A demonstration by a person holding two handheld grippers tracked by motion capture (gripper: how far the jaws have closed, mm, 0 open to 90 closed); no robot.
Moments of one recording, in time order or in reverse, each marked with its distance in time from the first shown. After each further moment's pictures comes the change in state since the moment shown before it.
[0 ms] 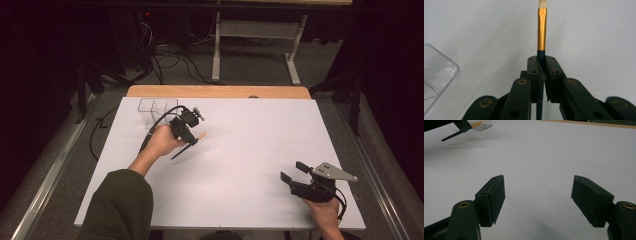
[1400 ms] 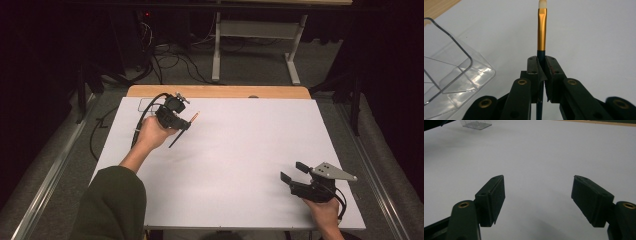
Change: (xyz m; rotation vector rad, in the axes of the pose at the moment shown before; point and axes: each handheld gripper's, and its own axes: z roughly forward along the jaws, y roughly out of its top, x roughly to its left) left arm 0.022 -0.011 -0.042 -0.213 0.057 -0.125; right arm -0.001 0.000 0.001 0.007 0.001 0.005
